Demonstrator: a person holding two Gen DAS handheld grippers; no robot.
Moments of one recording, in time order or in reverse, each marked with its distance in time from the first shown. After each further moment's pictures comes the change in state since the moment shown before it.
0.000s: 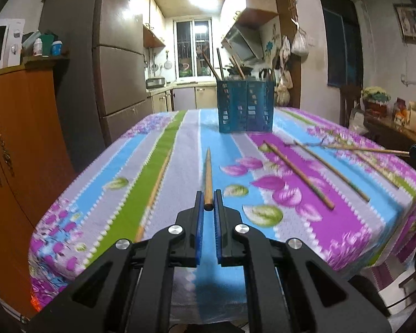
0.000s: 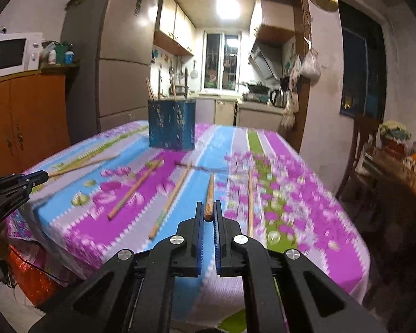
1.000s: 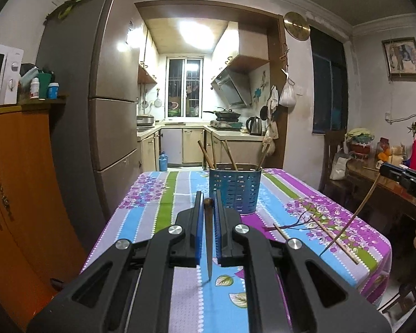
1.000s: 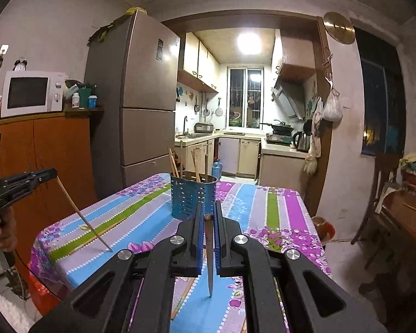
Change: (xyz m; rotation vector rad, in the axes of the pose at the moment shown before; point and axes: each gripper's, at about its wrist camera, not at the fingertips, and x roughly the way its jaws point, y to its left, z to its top) left arm -0.057 0.016 0.119 -0.024 -0.191 -0.098; right arm -0.024 -0.025 0.121 0.001 -0.150 0.152
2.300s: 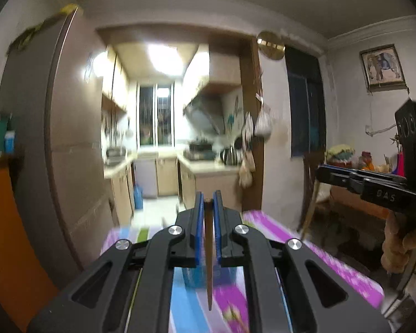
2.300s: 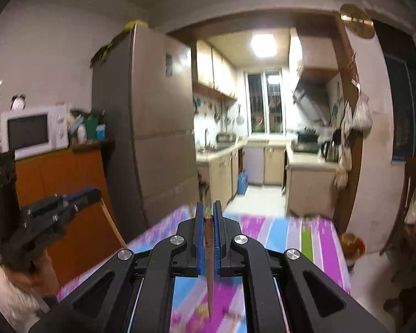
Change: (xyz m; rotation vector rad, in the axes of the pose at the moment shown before) left arm 0.092 -0.039 0.142 0.087 -0.159 -0.128; right arm 0.118 0.012 0.163 0.055 -0.078 0.105
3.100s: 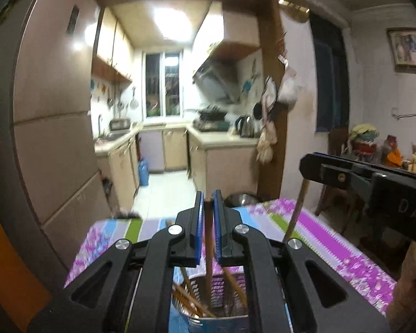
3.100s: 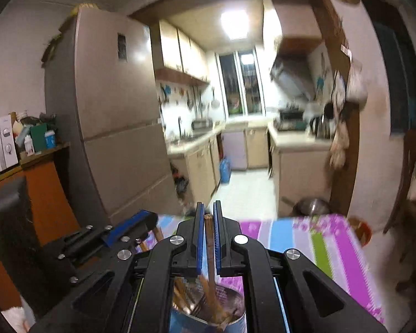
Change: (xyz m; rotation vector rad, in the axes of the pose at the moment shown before) left arm 0.214 0.024 -0.060 -0.048 0.214 0.061; right arm 0.214 -0.049 -0.019 0.127 0.176 -0.099
